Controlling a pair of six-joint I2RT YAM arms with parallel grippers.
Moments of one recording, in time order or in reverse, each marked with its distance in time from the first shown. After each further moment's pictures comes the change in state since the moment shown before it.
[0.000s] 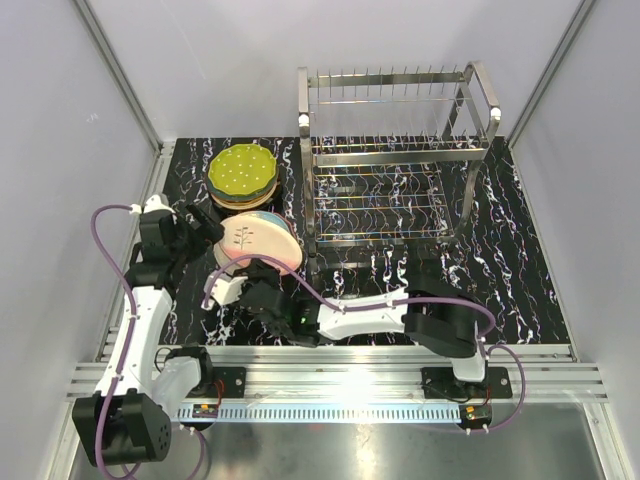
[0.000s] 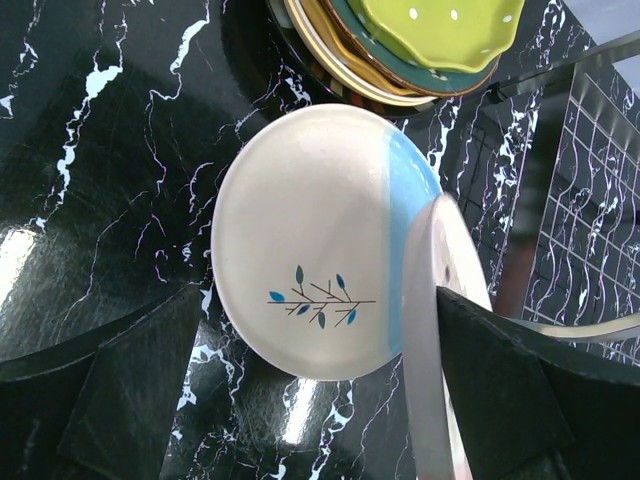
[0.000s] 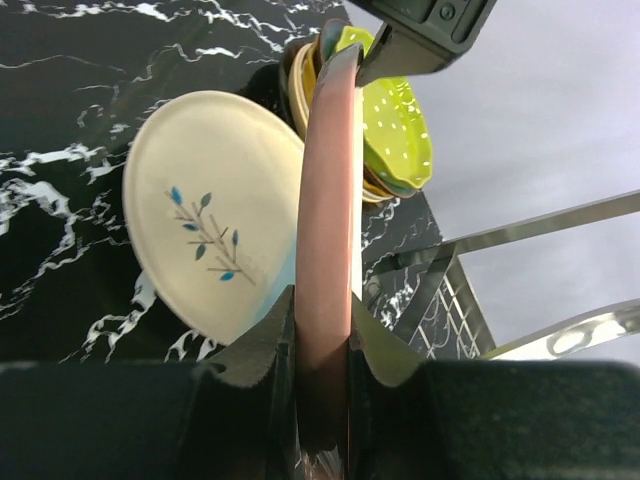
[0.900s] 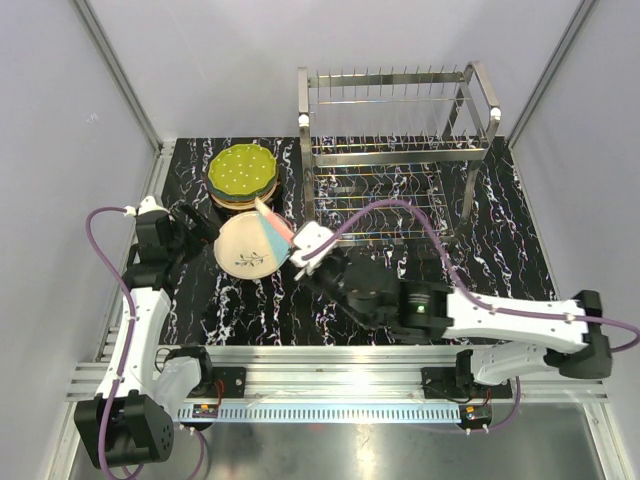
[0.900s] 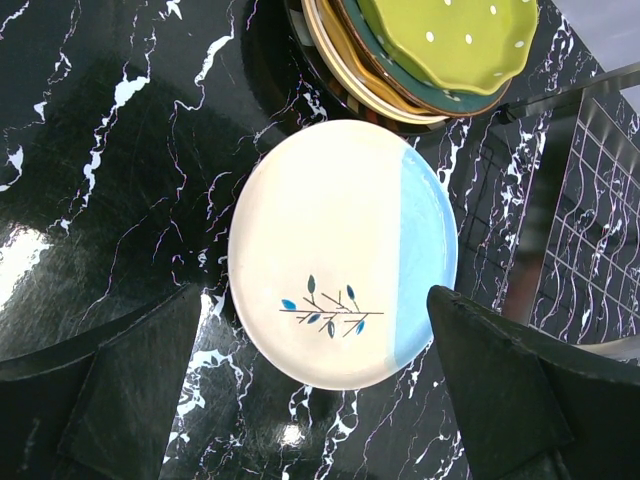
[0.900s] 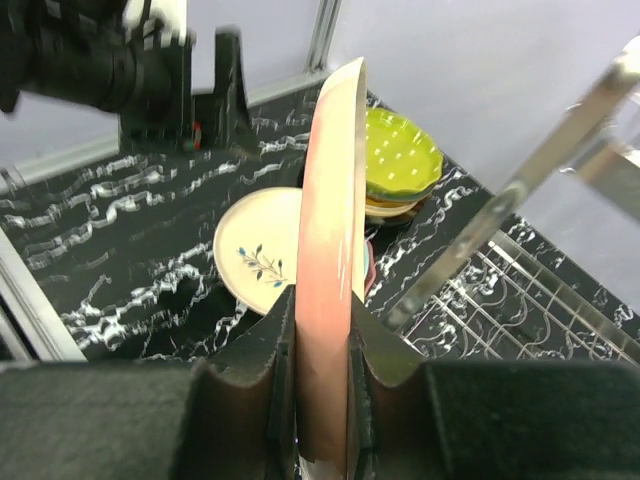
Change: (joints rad) left arm 0.024 -0.011 0.000 -0.003 -0.017 -0.008; right arm 0.043 -0.665 -0.078 -0.475 -0.103 0.542
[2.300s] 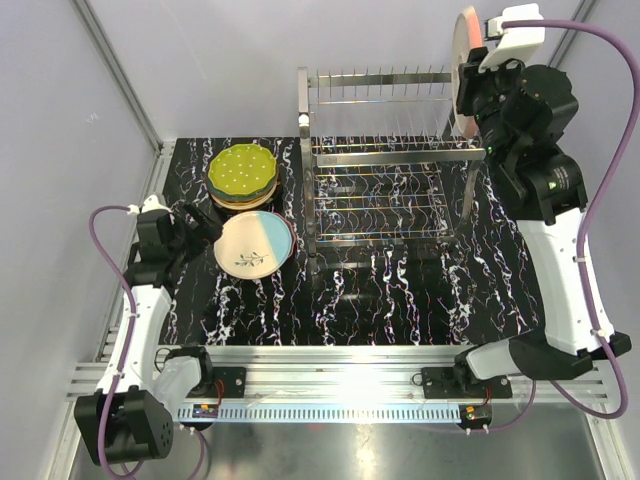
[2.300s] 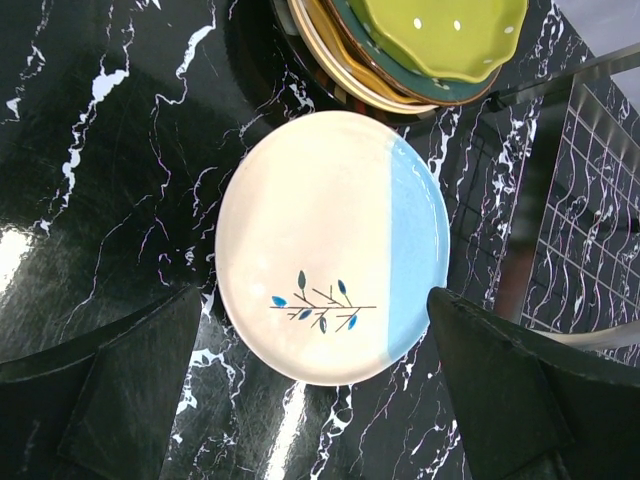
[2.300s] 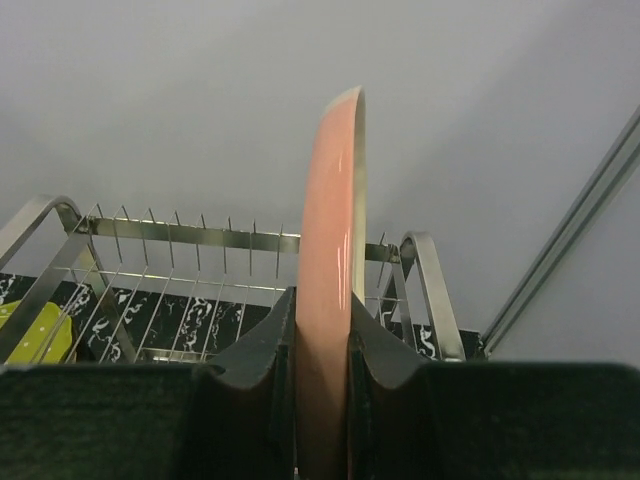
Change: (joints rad) left arm 0.000 0.015 0.000 0.008 0.040 0.004; right arm -0.976 0.106 0.864 -0.491 -0.273 0.009
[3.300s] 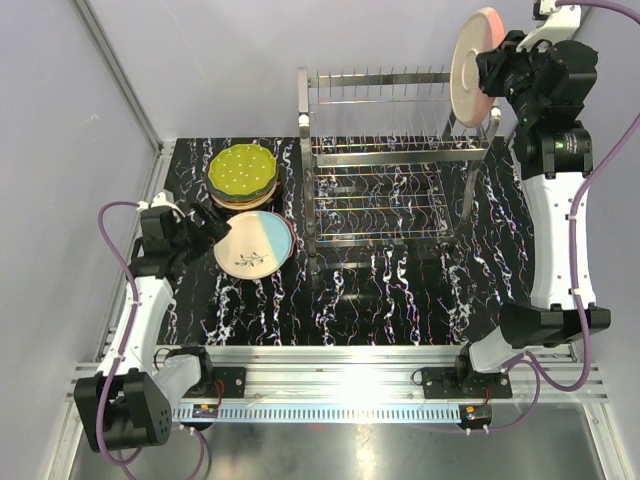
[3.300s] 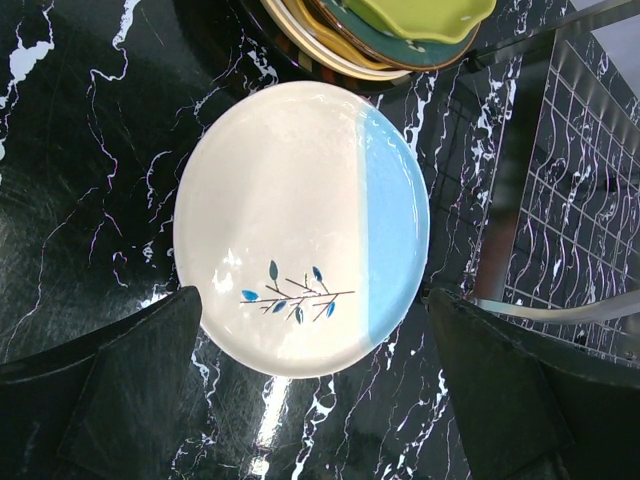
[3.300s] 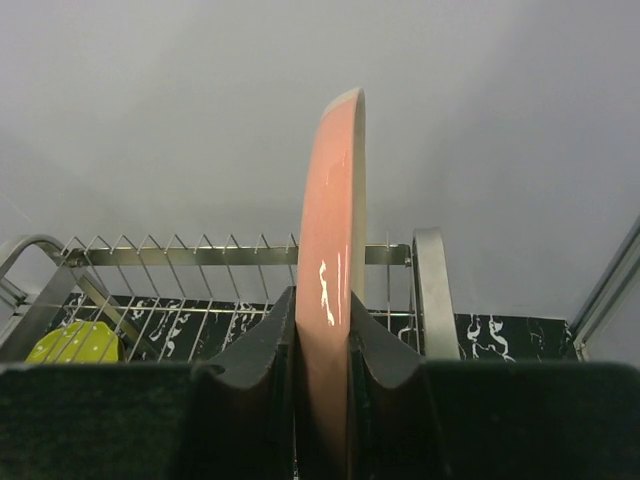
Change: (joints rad) left arm 0.000 0.075 0.000 0.043 0.110 -0.001; right arm -0.407 0.150 0.011 0.058 -0.476 0.309
